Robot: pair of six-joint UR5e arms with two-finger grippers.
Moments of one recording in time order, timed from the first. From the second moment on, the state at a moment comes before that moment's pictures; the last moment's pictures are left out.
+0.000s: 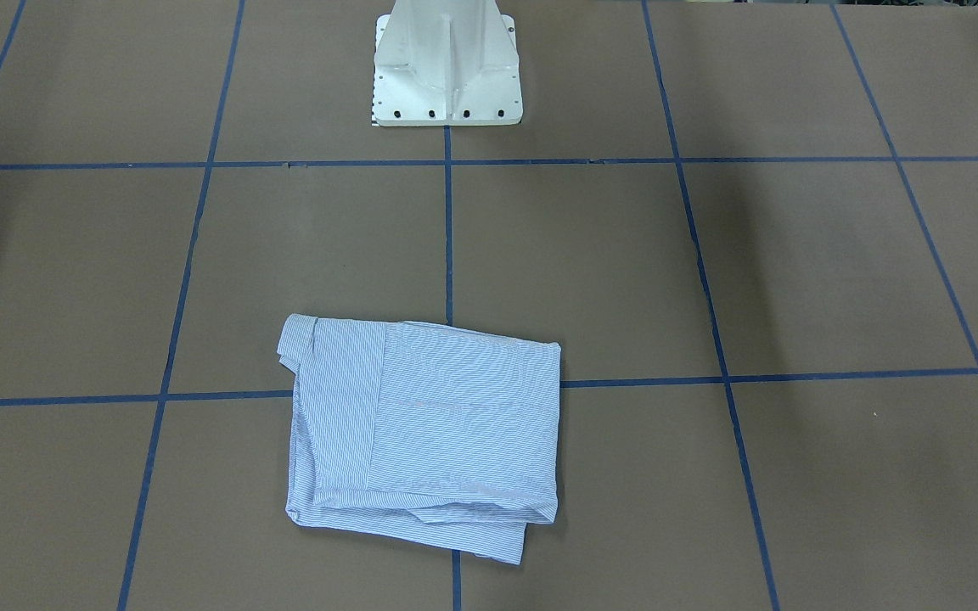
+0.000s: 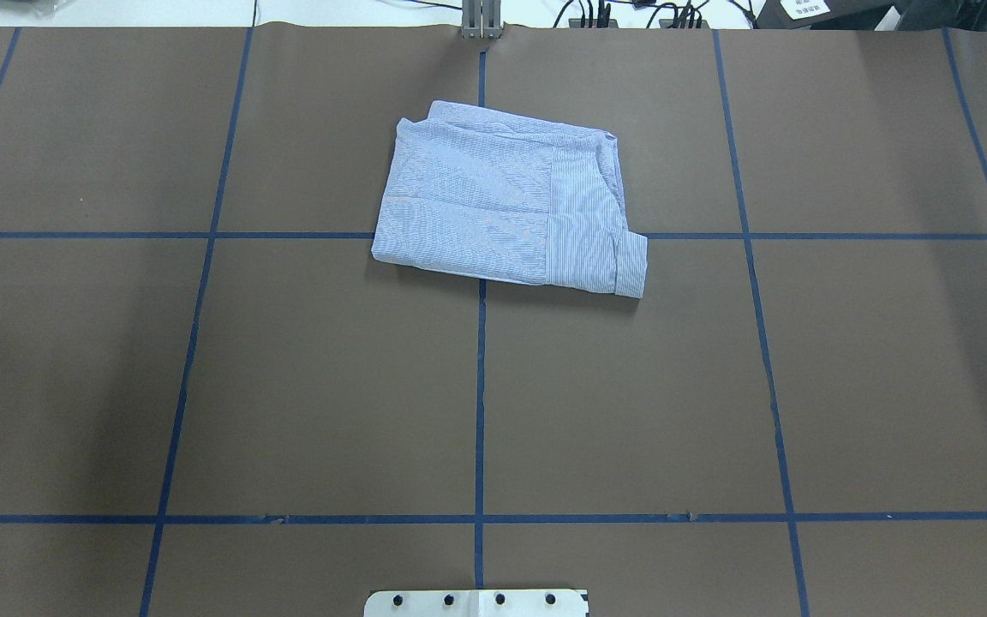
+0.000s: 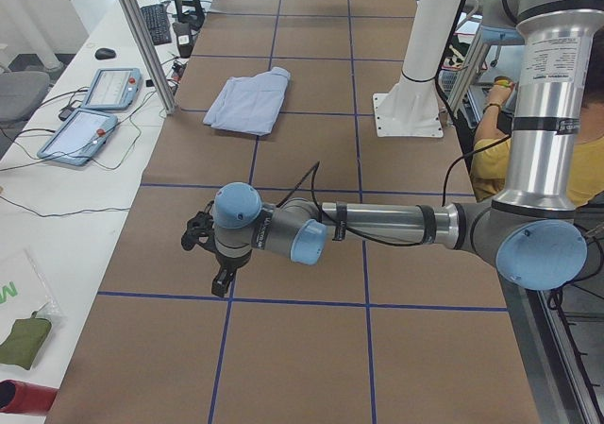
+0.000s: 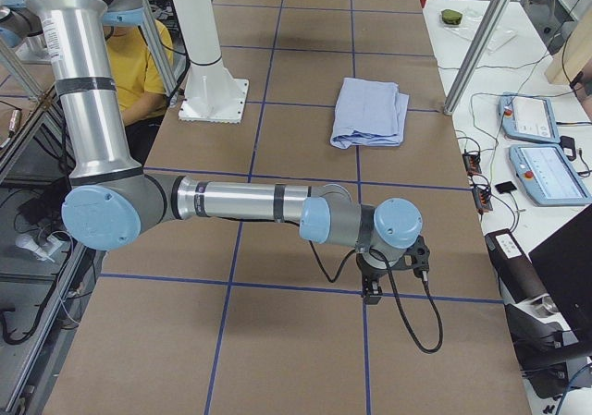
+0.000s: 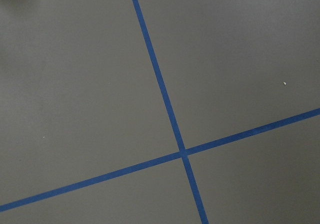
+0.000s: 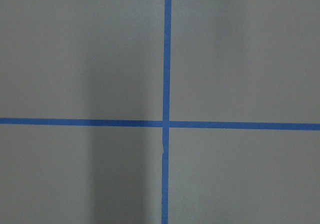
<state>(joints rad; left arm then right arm) -1.57 -1.61 -1.55 -1.87 -2.37 0.06 1.59 -1.41 1.45 -1.67 2.40 -0.01</state>
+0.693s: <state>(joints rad) -1.57 -1.60 -1.58 -1.87 -2.37 0.04 1.53 -1.41 1.51 -1.67 2.32 0.11</state>
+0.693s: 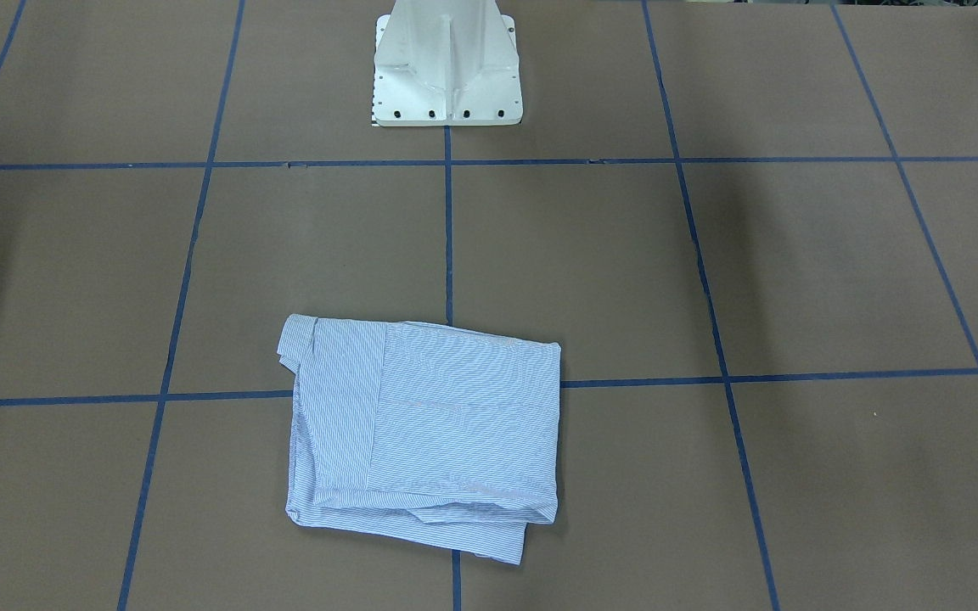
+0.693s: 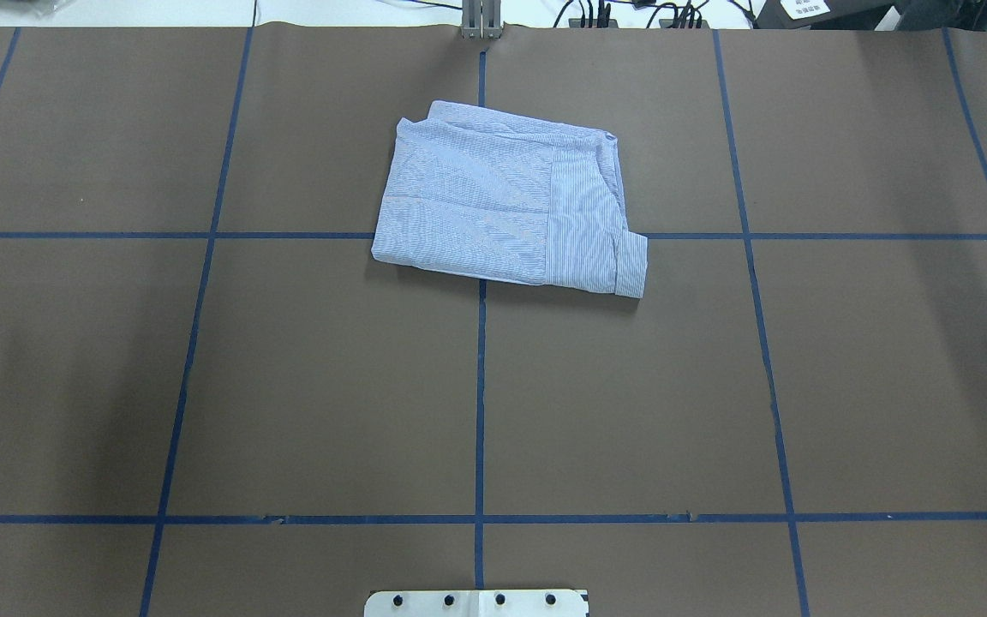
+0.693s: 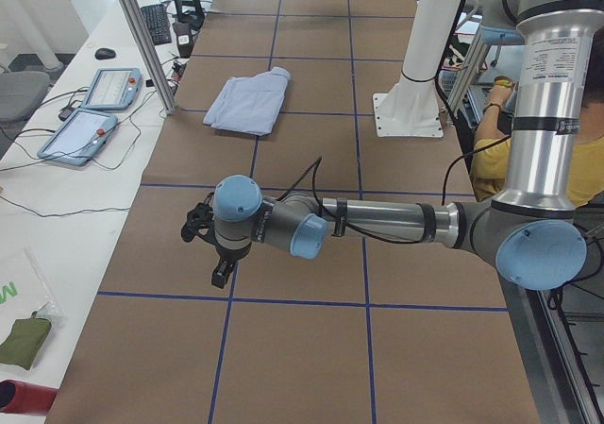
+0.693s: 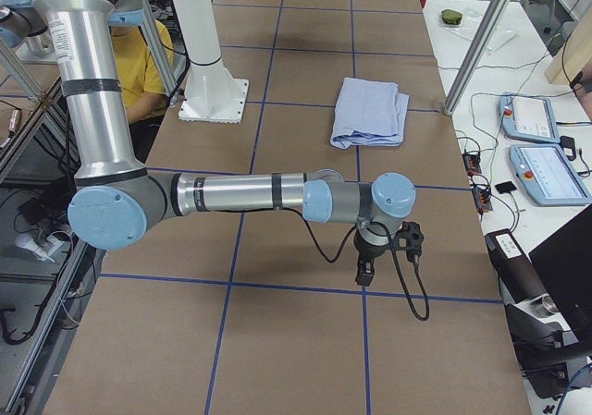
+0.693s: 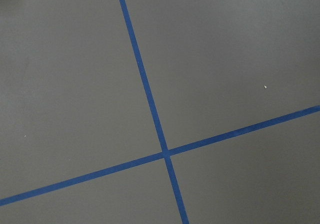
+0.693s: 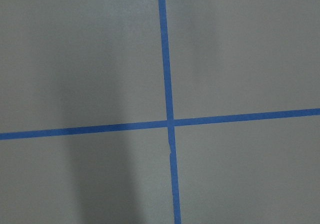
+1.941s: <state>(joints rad) -1.56 -1.59 -1.59 -1.89 -2.35 0.05 1.52 -1.42 1.54 -1.67 2.34 0.11</state>
